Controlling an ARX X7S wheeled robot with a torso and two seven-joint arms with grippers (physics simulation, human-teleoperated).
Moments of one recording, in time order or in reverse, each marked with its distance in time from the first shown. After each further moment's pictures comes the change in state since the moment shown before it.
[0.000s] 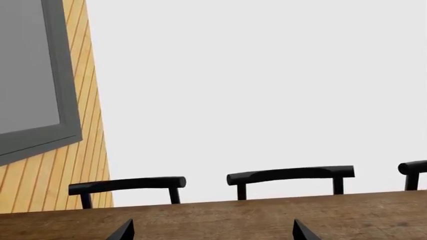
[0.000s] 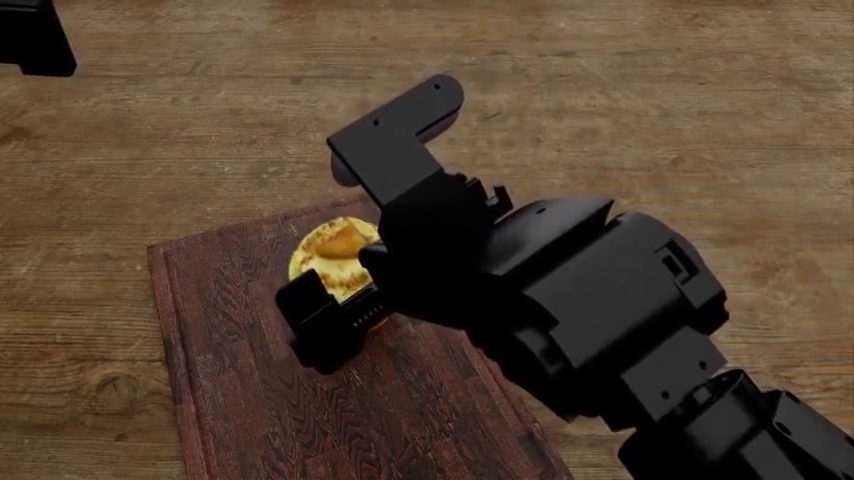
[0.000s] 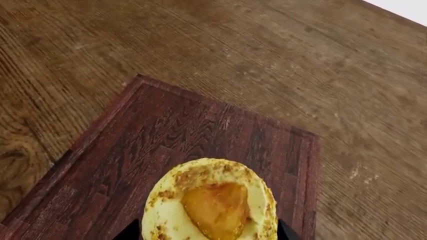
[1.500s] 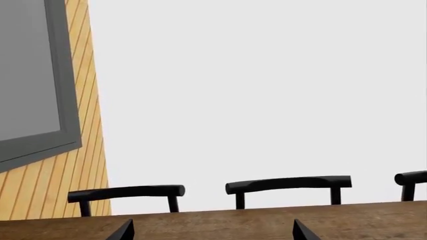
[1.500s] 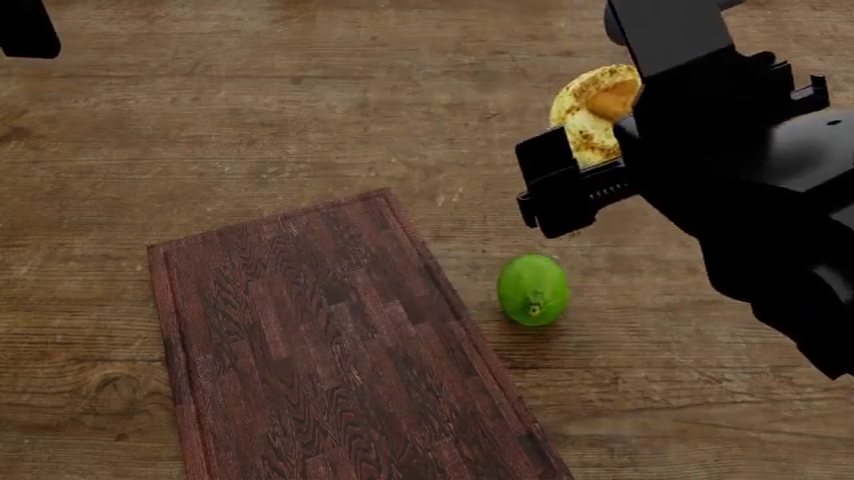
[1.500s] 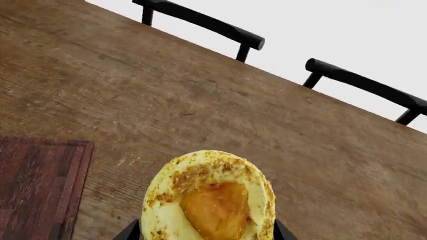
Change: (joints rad) left arm -0.021 -0.013 -0.014 0.052 -0.041 -0.043 -0.023; right arm 0.095 0.289 0.197 -0.167 0.060 0.178 0.333
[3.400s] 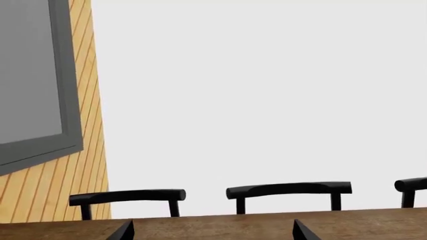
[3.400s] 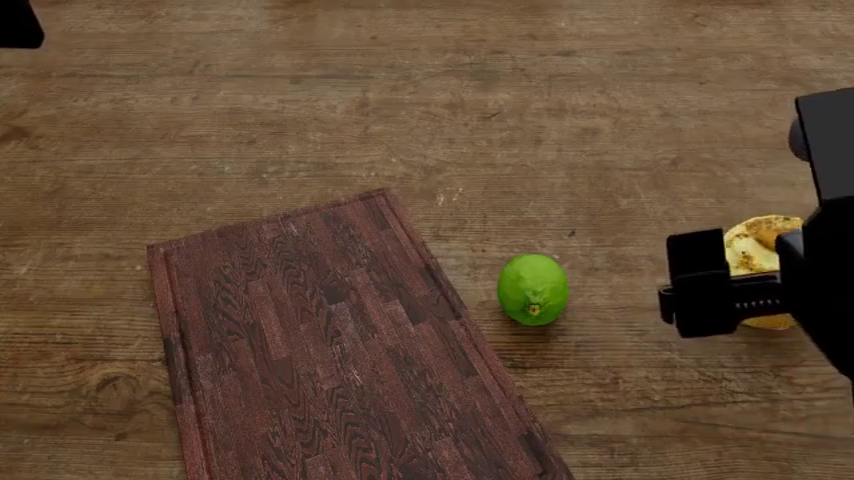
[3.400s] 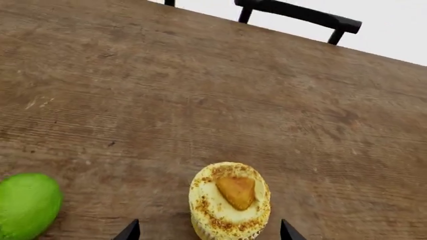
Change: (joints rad) left arm -0.009 -0.020 -0.012 0.031 -0.039 -0.022 -0.020; right arm -0.289 0.223 0.334 -0.240 0.288 0.158 0.352
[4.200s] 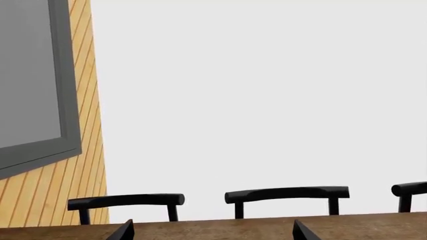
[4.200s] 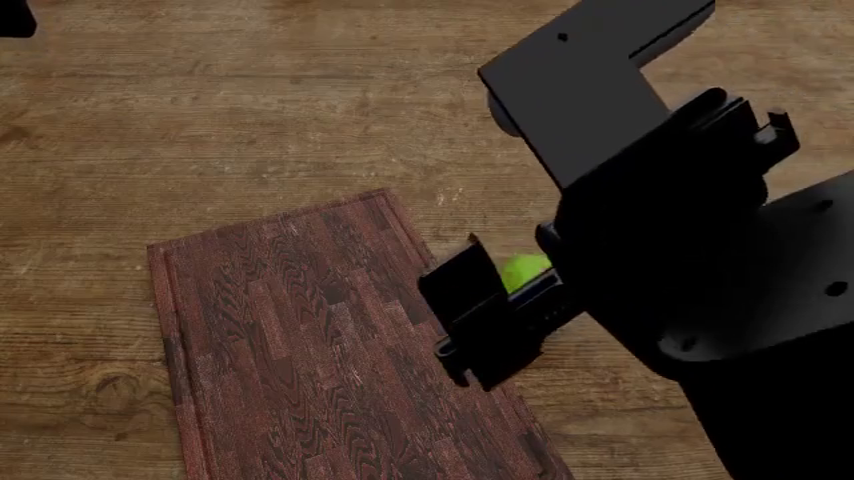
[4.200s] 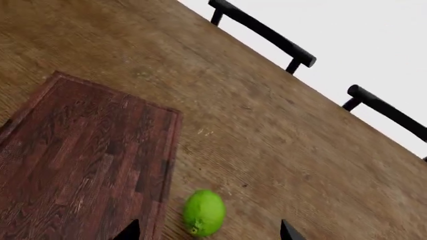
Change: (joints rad) left arm -0.018 -0.006 -0.005 0.019 -0.022 -0.023 -0.009; right arm 0.396 -0.114 -0.289 -0.115 0.708 0.130 0.396
